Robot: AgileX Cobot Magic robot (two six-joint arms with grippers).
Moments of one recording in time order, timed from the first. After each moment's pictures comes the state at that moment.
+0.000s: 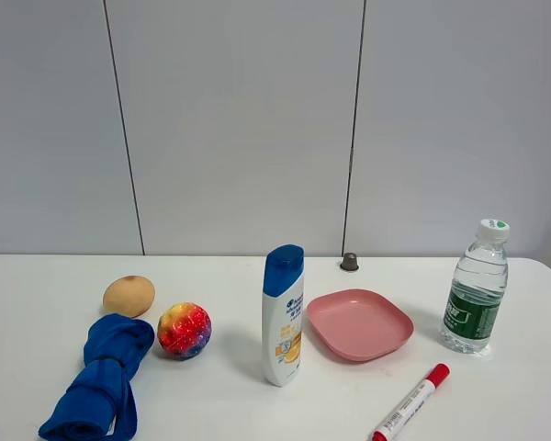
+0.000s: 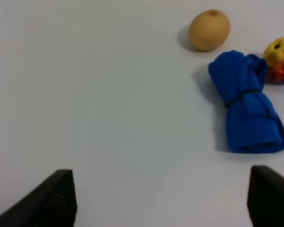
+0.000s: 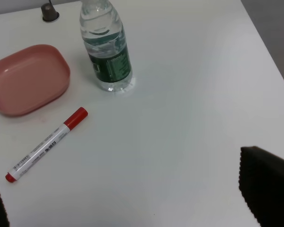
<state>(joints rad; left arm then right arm) 0.05 0.05 -0.51 0.00 1.06 0.03 -0.03 0.00 -0.50 0.08 1.06 -0.06</state>
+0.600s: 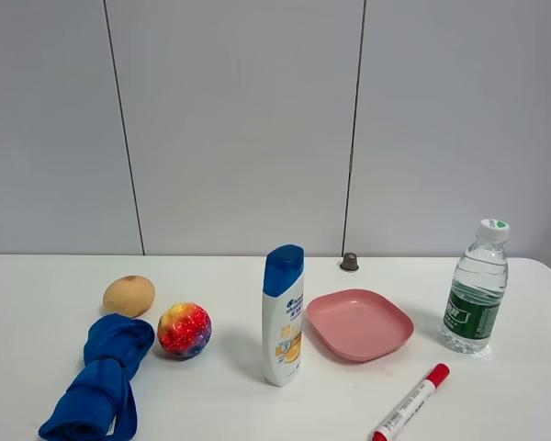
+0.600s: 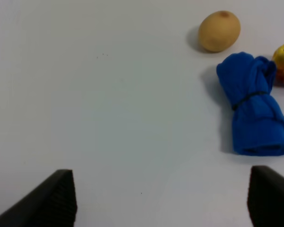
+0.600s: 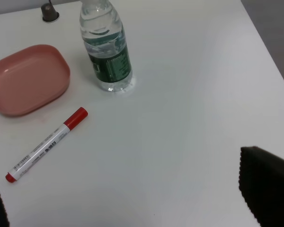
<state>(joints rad) 0.07 0.05 -0.51 -0.01 1.06 0.04 -0.03 0.00 -0.50 0.08 1.06 -0.06</state>
